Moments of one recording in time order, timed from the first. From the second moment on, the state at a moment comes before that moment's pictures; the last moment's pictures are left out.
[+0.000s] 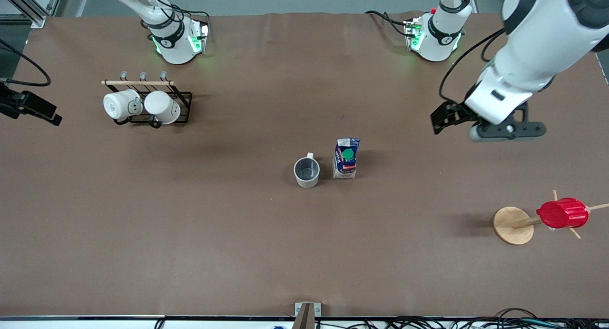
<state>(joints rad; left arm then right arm) -0.11 0.01 -0.19 -1.68 -0.03 1.75 -0.30 -0.02 0.05 -0.03 -1.46 -0.01 1.51 0.14</state>
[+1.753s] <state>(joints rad) 0.01 -0.06 -0.17 -1.69 -0.03 1.71 -0.05 -0.02 0.05 -0.03 -1.46 -0.01 1.50 0.13</state>
